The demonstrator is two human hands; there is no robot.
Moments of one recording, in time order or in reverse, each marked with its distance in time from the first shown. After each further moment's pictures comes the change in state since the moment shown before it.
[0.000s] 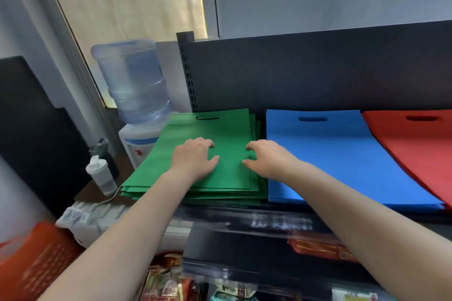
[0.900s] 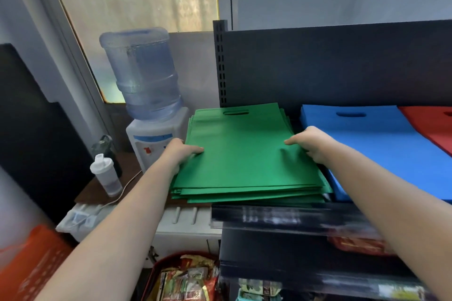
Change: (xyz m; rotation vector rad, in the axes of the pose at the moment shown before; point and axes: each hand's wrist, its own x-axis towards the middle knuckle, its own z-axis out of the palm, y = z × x) left_hand 0.033 -0.153 0.018 -1.019 -0.187 -0.547; right_hand 0.063 -0.016 0.018 0.844 0.182 0.588
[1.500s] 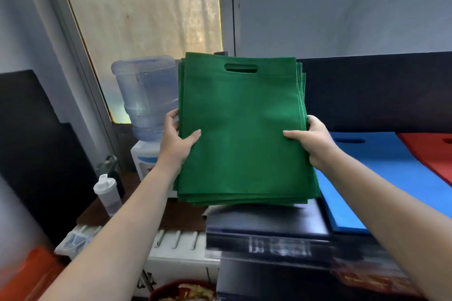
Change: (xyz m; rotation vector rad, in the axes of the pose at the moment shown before) left_hand -0.017 0.053 -0.009 -0.389 0.176 0.681; right_hand -0.002 -0.038 -0.025 0.509 0.011 -0.362
